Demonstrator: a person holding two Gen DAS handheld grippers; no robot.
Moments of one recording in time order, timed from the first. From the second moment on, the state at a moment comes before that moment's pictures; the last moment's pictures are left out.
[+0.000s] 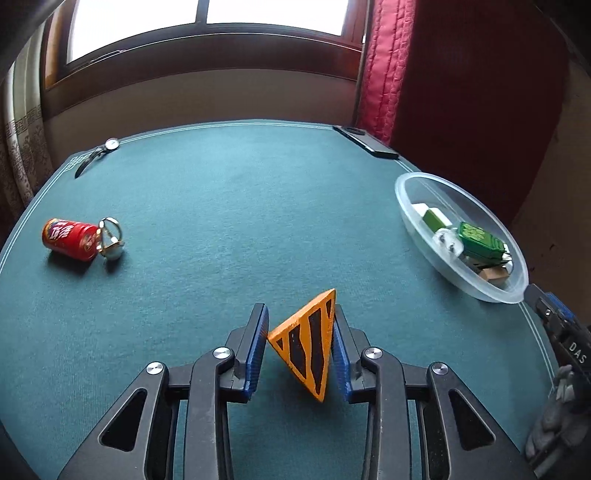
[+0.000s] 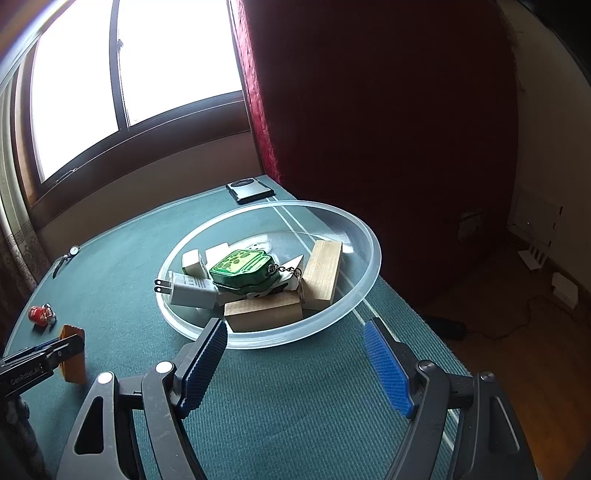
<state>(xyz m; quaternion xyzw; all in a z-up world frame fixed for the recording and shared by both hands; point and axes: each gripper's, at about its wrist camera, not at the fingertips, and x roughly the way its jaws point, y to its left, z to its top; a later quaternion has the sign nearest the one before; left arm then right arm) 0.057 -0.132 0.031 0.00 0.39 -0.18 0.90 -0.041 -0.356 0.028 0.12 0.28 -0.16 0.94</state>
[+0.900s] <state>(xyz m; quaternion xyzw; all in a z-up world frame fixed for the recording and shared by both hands) 0.083 -0.281 0.058 0.03 0.39 -0.32 0.86 -0.049 -0.371 0.026 0.16 0.29 -0.16 0.93</state>
